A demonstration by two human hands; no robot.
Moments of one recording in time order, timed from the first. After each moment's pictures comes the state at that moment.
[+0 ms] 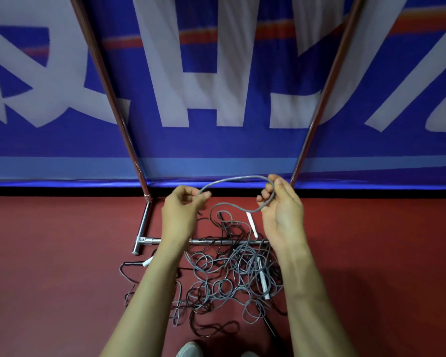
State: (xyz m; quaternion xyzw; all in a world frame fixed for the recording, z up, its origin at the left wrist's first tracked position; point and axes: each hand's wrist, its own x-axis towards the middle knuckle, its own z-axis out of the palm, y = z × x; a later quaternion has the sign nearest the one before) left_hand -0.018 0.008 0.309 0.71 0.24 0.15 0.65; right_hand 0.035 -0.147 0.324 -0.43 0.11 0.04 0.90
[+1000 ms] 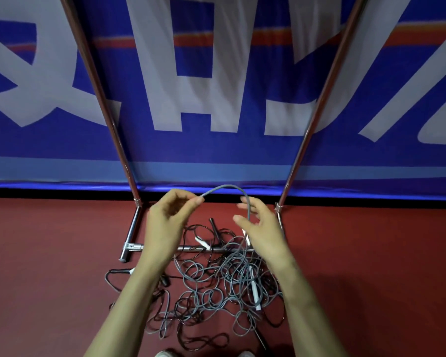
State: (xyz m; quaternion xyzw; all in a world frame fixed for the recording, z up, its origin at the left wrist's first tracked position) left_hand -0.023 0.008 0.312 0.71 0.13 0.20 0.66; right_hand 0.032 -0.158 0.294 -0.81 -0.06 0.11 0.58
